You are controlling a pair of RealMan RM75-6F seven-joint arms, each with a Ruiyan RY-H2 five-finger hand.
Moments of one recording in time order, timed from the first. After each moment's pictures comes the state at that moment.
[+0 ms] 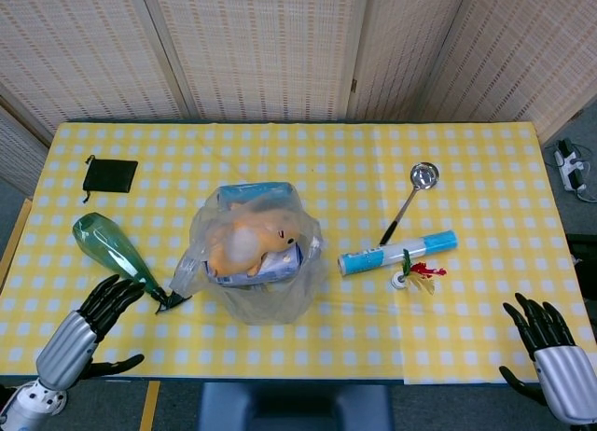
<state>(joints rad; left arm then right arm) -0.21 -1.18 0.06 -1.48 2.00 1.70 -0.36 -0.12 -1.07 -0.10 -1.63 -1.78 1.63 0.00</state>
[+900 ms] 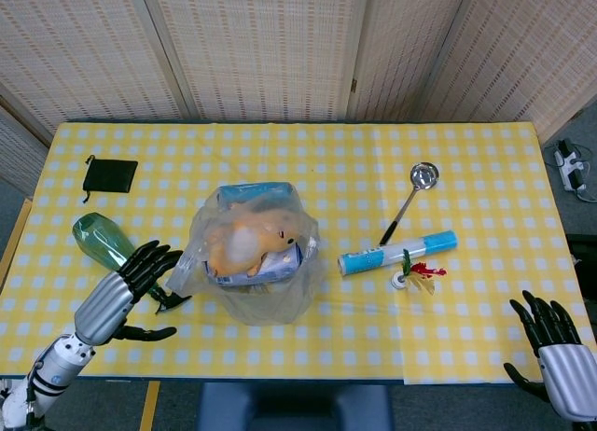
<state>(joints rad) -0.42 -1.18 0.00 -1.55 1.93 1.52 -0.41 -0.12 -1.08 -0.09 -1.64 -1.73 1.63 -0.04</state>
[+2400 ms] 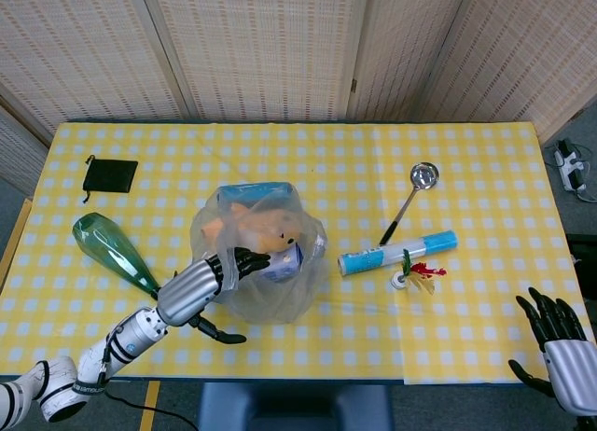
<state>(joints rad) -0.70 -1.29 -0.03 -1.61 1.87 1.29 -0.44 -0.11 -1.06 -0.08 -1.65 -1.68 1.60 0.00</state>
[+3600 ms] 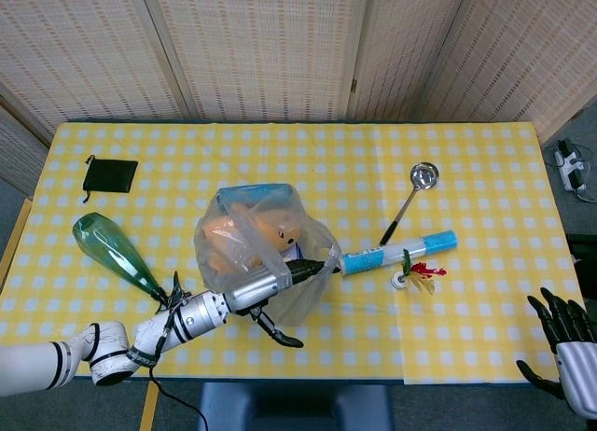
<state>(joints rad) -1.01 -1.34 -0.09 -1.67 1.72 0.98 -0.84 -0.13 -1.05 -0.07 -1.64 -1.66 1.63 0.04</state>
